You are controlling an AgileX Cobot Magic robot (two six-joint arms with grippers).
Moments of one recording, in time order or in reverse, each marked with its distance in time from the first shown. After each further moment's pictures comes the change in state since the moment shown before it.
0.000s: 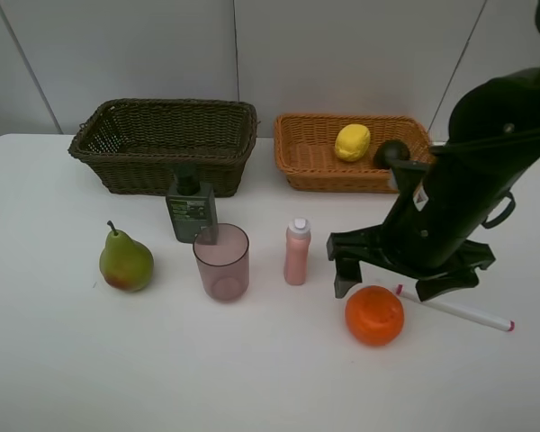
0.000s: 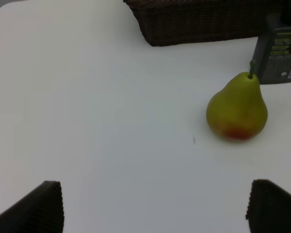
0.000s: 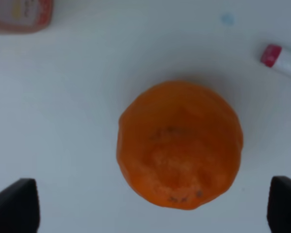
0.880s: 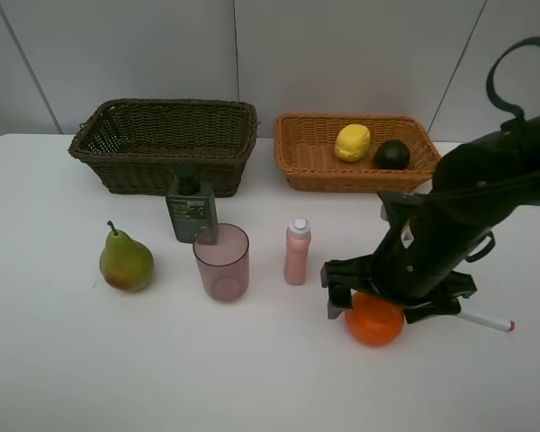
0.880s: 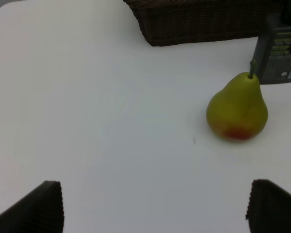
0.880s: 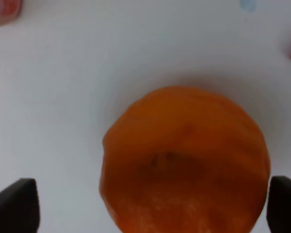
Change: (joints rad) left arm 0.000 0.000 0.000 0.000 0.000 0.000; right arm 0.001 0.089 0.095 0.020 -0.189 -0.005
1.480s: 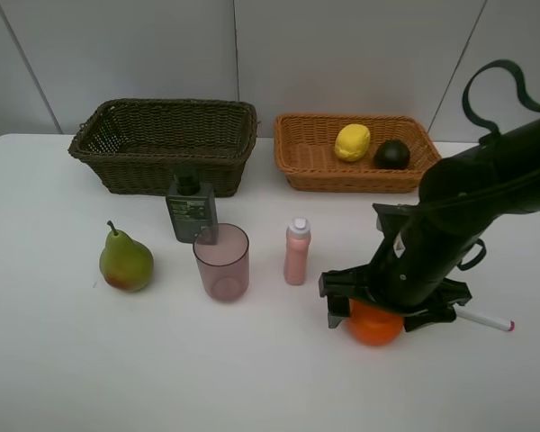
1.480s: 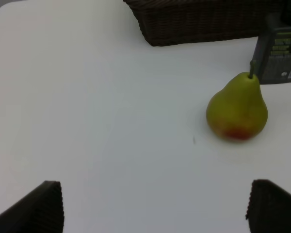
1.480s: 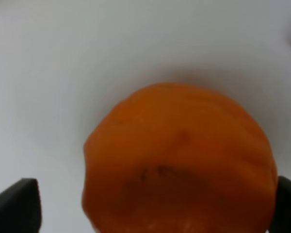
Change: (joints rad) left arm 0.000 0.000 0.000 0.000 0.000 0.000; right arm 0.000 0.060 0.000 0.003 -0.020 -0.001
